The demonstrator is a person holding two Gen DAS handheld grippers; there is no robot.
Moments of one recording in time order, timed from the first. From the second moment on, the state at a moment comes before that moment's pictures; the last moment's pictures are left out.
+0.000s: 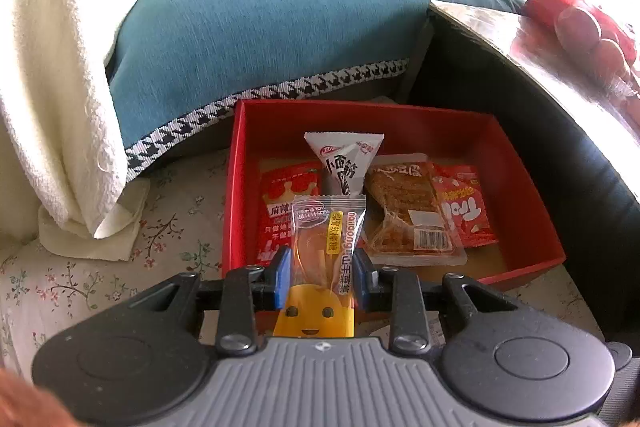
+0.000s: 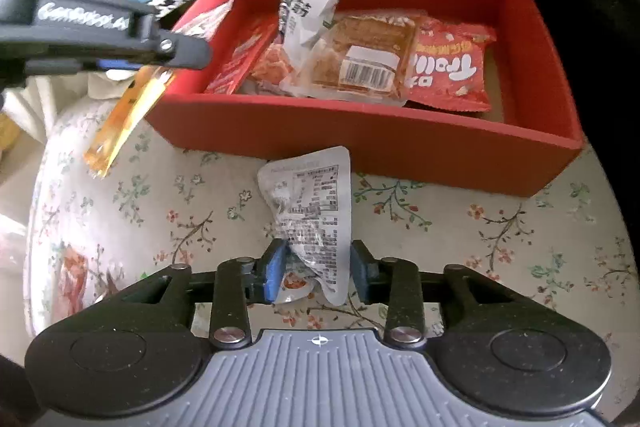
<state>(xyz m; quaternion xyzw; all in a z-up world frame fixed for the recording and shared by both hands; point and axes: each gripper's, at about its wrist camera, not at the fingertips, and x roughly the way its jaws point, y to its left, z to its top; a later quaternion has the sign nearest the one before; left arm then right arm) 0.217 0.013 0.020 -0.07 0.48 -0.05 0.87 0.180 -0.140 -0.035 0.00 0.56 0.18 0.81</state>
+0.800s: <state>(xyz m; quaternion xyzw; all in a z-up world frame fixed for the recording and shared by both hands) 0.216 0.030 0.028 -0.09 0.47 -0.05 0.87 0.189 -0.150 0.015 0.09 0.50 0.22 0.83</state>
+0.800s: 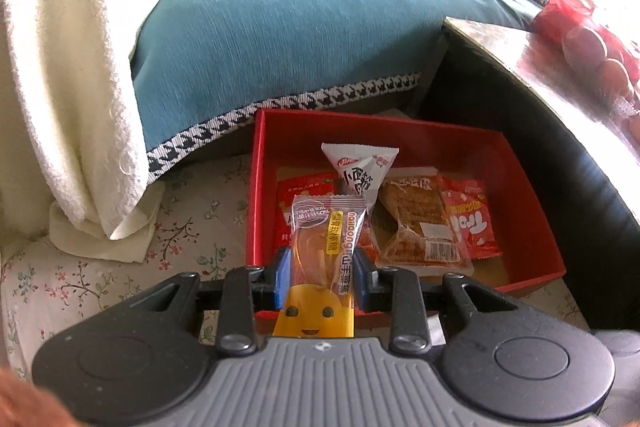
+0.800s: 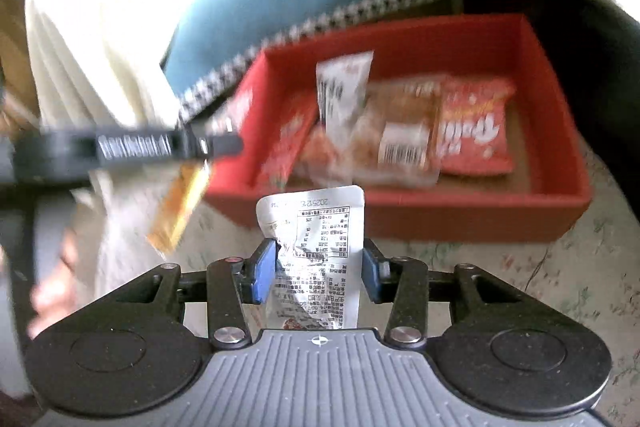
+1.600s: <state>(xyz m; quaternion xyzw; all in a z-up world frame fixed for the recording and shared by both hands) 0.251 0.013 0.017 -0.07 0.47 -0.03 0.88 0.273 -0.177 0.015 0.11 0.46 0.14 0.87</state>
